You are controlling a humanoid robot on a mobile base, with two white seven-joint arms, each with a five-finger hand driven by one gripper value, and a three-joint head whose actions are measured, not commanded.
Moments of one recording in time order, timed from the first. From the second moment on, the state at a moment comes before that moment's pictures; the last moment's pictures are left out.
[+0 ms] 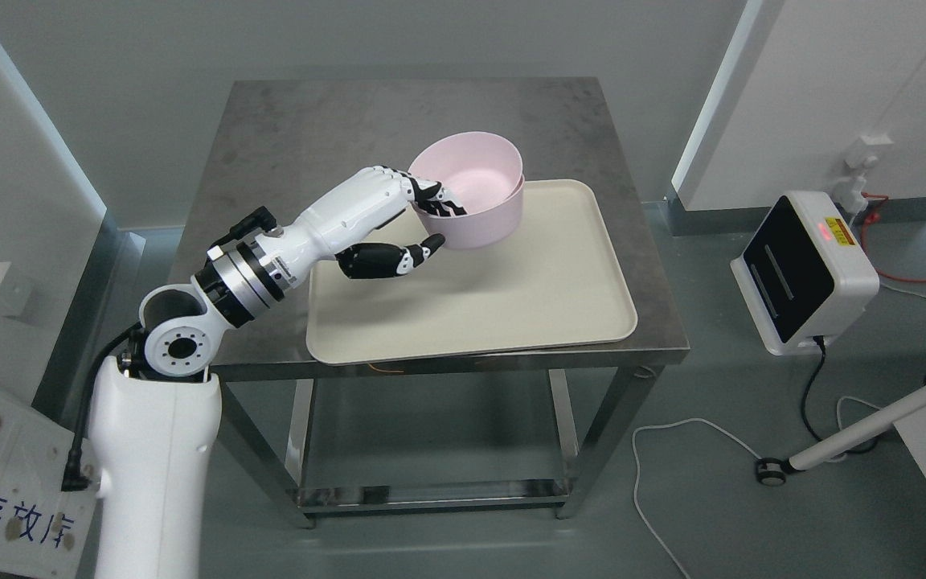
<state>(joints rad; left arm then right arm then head) -0.63 0.00 0.09 -1.49 -0.57 -0.62 -0.75 0.05 0.00 0.00 -0.05 0.00 -0.19 0.00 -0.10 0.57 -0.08</state>
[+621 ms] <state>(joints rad) -0.62 0.00 0.13 -1.50 -0.56 -0.60 -0.75 0.05 0.00 0.00 -0.05 0.00 -0.19 0.00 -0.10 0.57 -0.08</state>
